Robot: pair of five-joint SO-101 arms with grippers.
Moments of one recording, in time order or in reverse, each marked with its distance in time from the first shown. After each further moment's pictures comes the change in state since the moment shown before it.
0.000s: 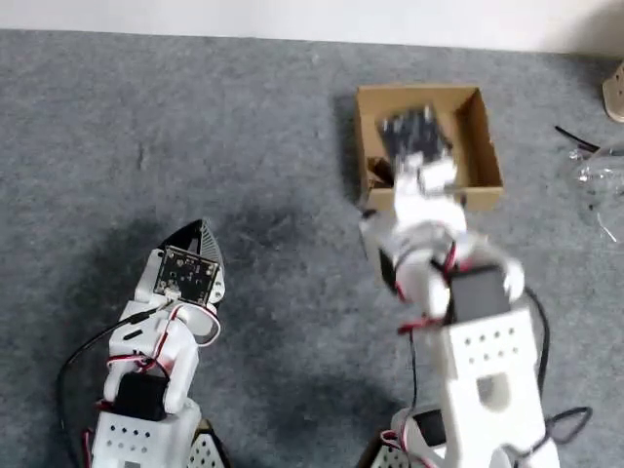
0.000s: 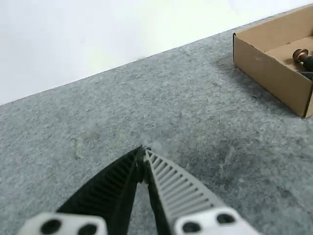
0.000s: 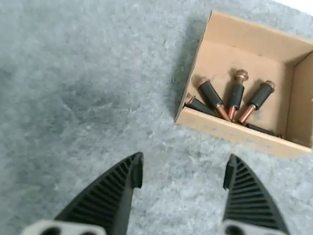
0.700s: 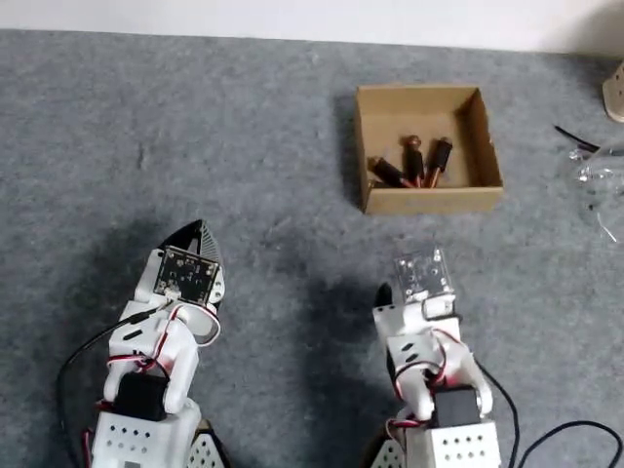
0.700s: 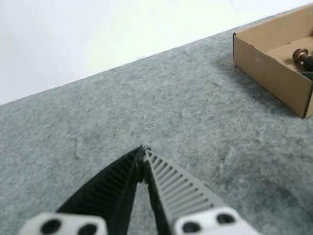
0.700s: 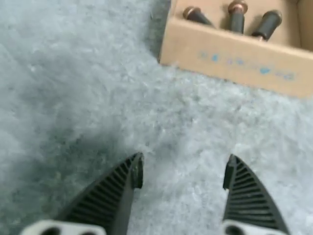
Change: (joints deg) left arm 0.0 0.0 0.0 0.0 0.0; right arm 7.1 -53.5 60.6 -13.8 0.9
